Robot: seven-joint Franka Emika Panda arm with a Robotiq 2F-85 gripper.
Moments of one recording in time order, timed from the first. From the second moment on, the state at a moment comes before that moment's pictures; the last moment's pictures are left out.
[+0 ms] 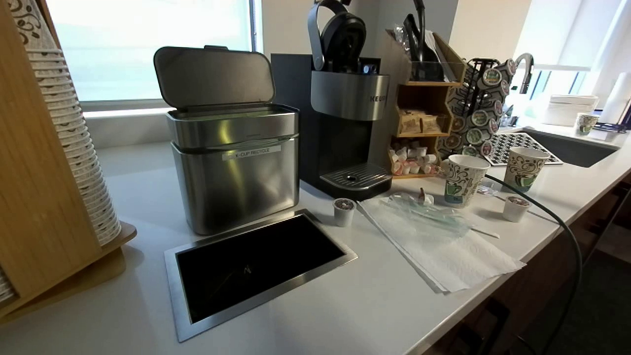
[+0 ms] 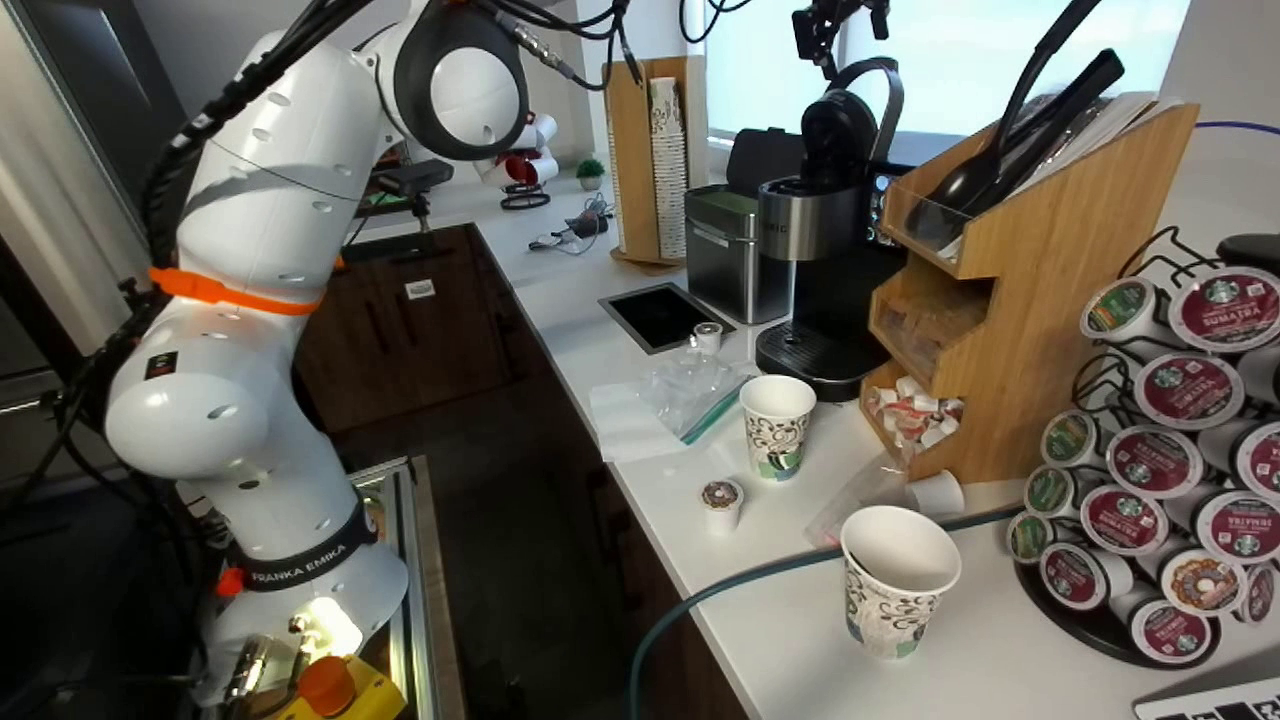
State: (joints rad) arm 0.04 0.62 0.11 -0.68 -0.08 1.82 1.70
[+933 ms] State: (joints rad) arm -0.01 0.68 0.18 -0.60 0.03 1.68 1.67
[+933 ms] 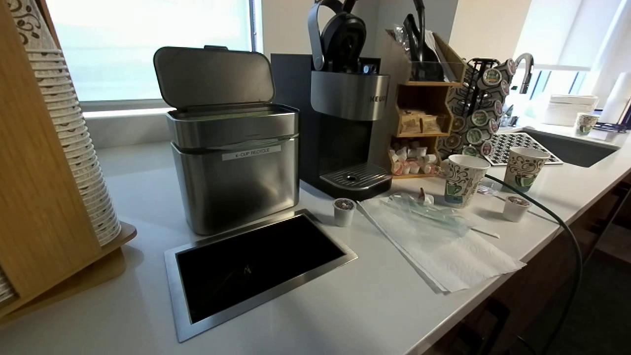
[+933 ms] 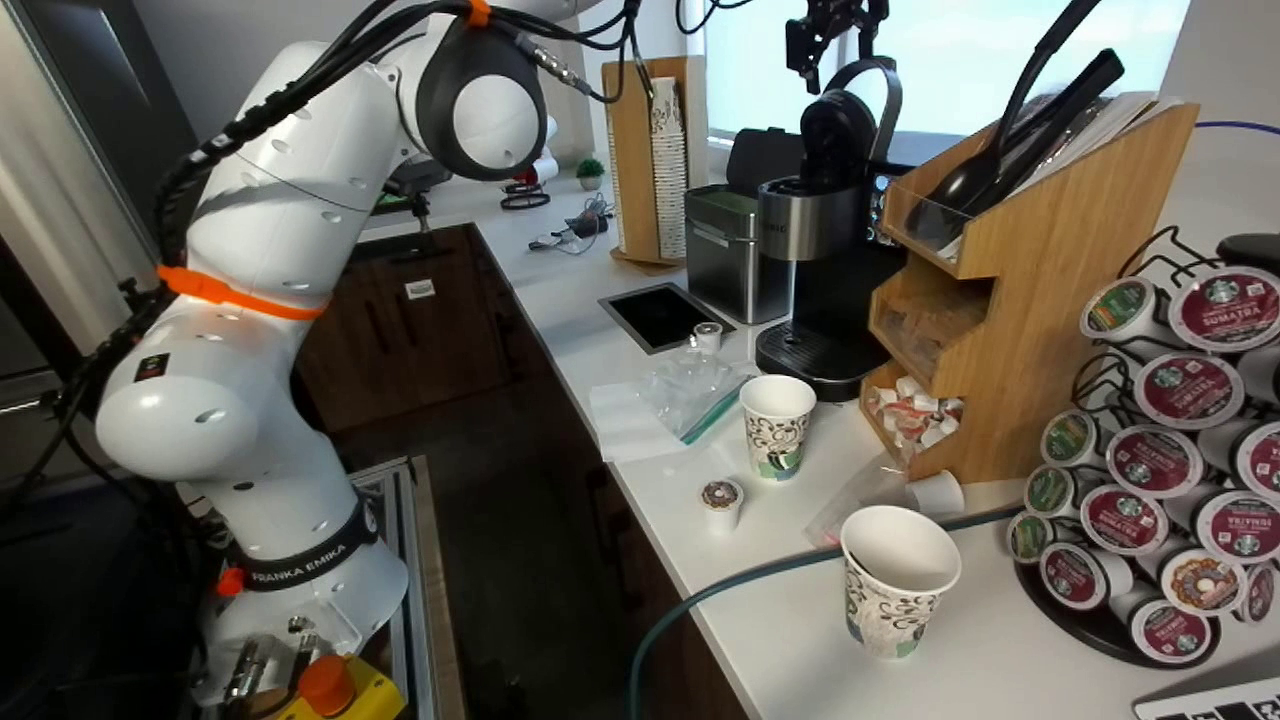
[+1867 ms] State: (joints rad) arm -0.07 0.69 0.28 -0.55 0.11 1.24 1.64
